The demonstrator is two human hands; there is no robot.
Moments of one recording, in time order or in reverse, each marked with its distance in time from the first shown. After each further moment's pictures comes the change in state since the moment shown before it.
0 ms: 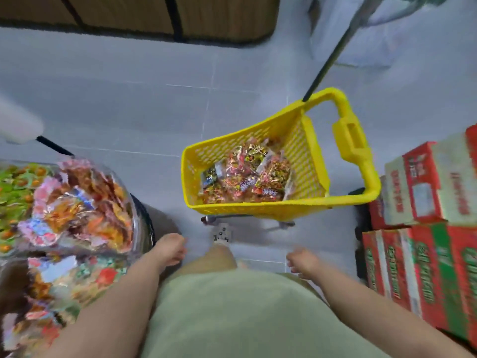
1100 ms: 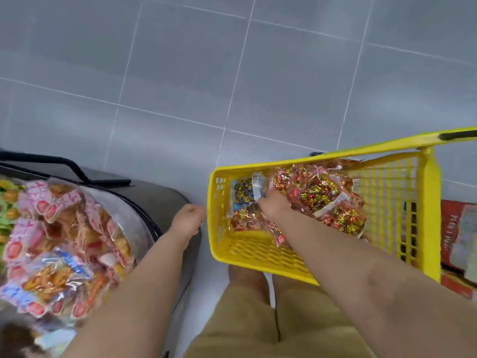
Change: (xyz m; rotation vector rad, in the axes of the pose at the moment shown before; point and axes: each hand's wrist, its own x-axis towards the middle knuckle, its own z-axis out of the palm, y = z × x) left_hand 0.190 0.147 -0.067 -0.066 0.059 -0.064; right_hand 0.213 -0.318 0.037 -0.233 -0.050 -0.145
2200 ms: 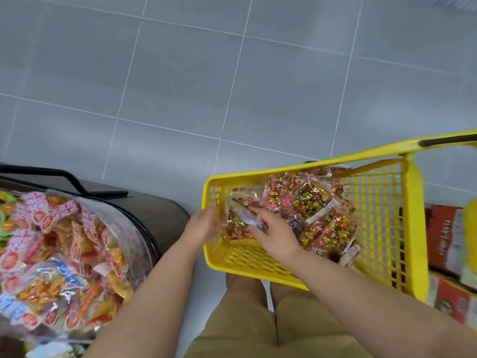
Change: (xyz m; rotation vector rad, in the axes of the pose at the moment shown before) left_hand -0.041 0.039 0.033 -0.237 -0.071 -0.044; right_hand -0.060 0.046 -0.002 0.142 0.097 -0.608
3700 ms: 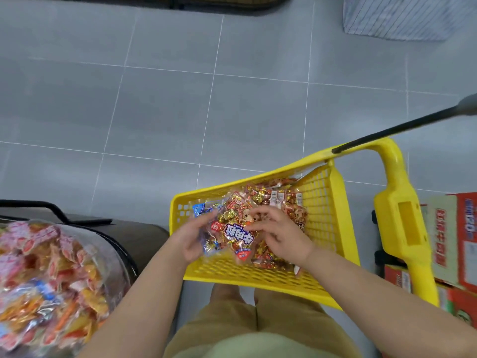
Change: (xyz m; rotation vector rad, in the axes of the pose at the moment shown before) left_hand -0.084 0.041 0.061 -0.381 -0.378 -0.006; right_hand -0.059 0.014 -0.120 -0.121 0.056 -0.513
